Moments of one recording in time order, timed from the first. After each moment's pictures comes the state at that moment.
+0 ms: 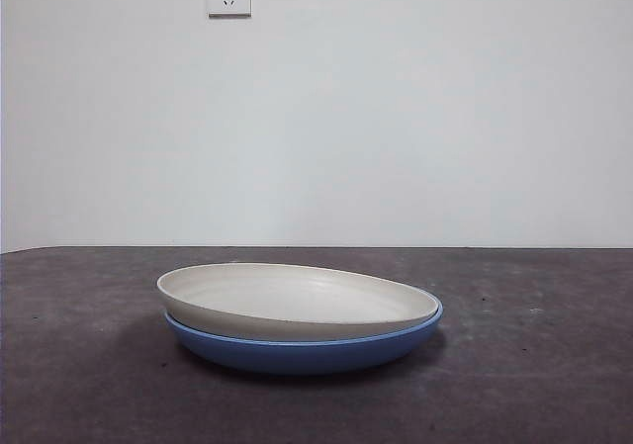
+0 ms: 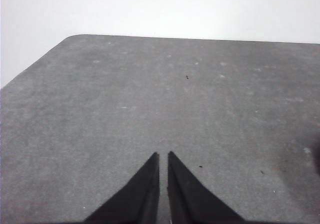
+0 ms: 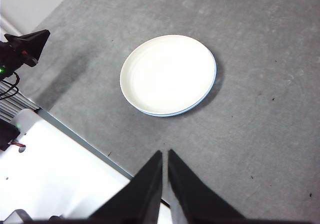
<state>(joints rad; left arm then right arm) -0.09 0.01 0.03 -0.18 -0.08 -0.04 0.44 0.53 1.16 -1.26 -0.31 0.18</state>
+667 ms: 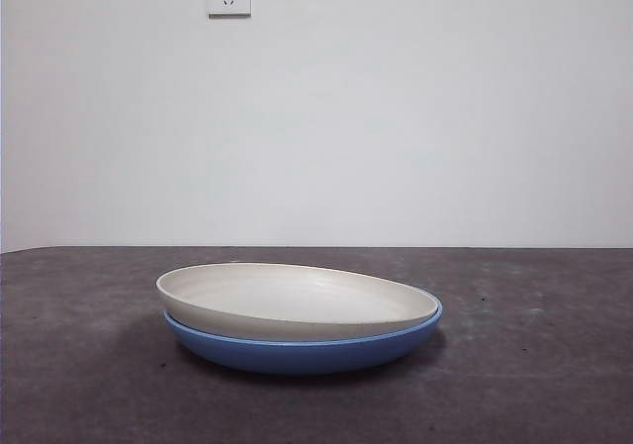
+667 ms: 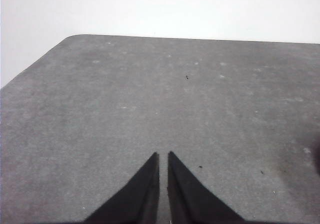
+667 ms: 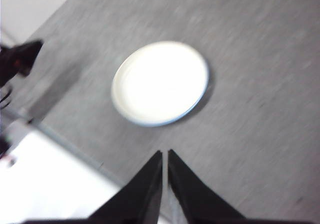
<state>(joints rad) -0.09 0.01 0.03 -0.18 -0.08 -0.04 0.38 0.51 1.16 -1.24 -0.31 0.16</state>
